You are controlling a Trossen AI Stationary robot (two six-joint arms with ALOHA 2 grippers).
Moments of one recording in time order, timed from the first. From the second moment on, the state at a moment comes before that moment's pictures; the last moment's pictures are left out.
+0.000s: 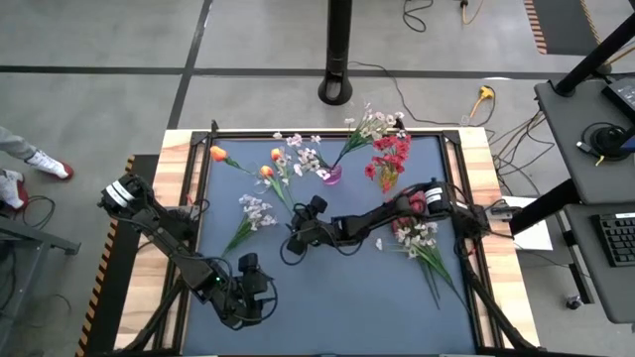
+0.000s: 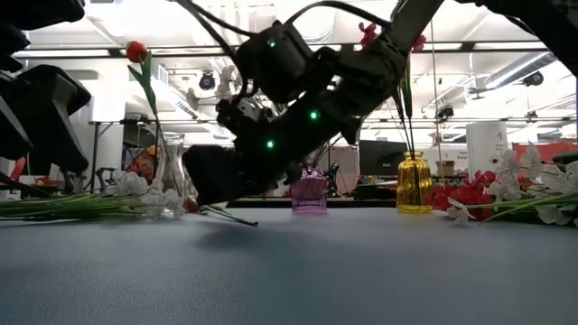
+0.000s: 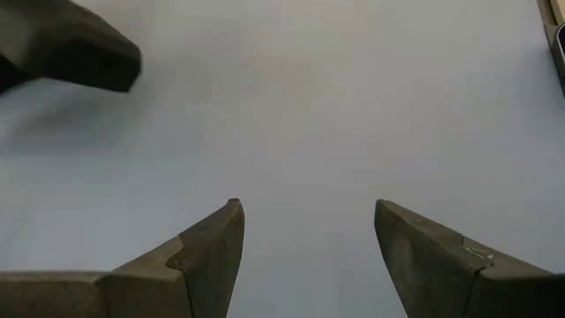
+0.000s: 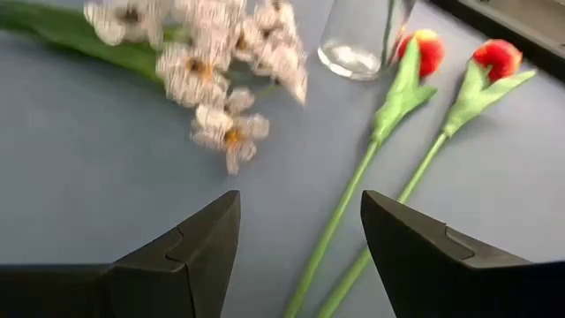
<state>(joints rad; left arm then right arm) -0.82 1.57 0.77 -0.21 -0.57 -0.85 0.10 2.29 1.38 0.35 0.56 0.18</state>
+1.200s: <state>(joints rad) -0.82 1.58 0.77 -0.21 -0.69 -0.83 0.12 2.29 1.38 0.22 0.58 0.22</state>
